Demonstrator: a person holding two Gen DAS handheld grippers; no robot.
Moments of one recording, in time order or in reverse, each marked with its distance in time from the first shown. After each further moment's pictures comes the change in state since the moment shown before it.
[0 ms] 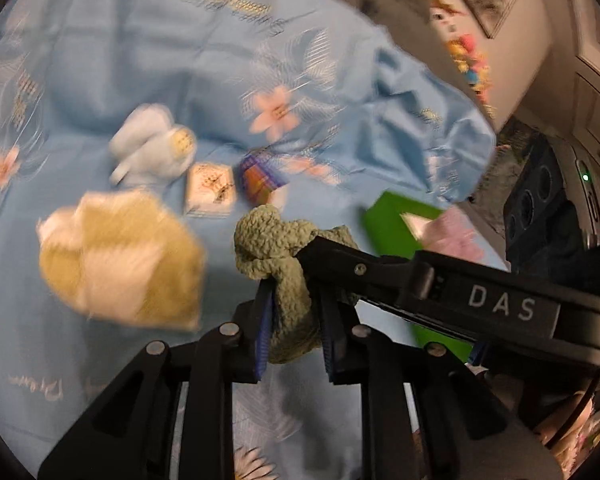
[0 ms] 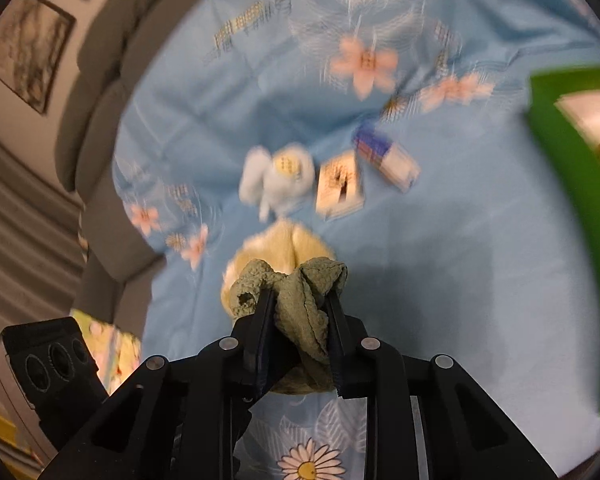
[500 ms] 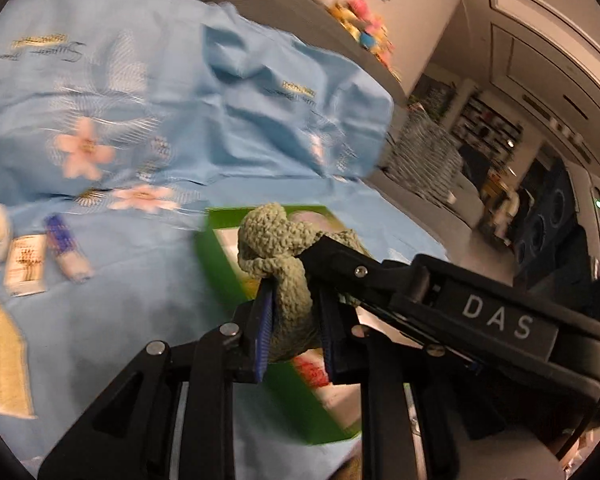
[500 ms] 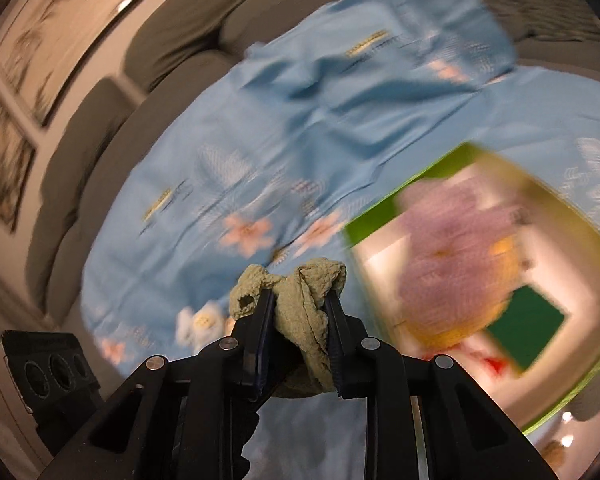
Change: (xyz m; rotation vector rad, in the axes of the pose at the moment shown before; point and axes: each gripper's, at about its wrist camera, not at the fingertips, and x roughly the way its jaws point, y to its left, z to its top) left arm 0.064 -0.155 0.033 0.242 0.001 -0.266; right arm -0.137 -0.094 0.037 0.214 -0.403 -0.203
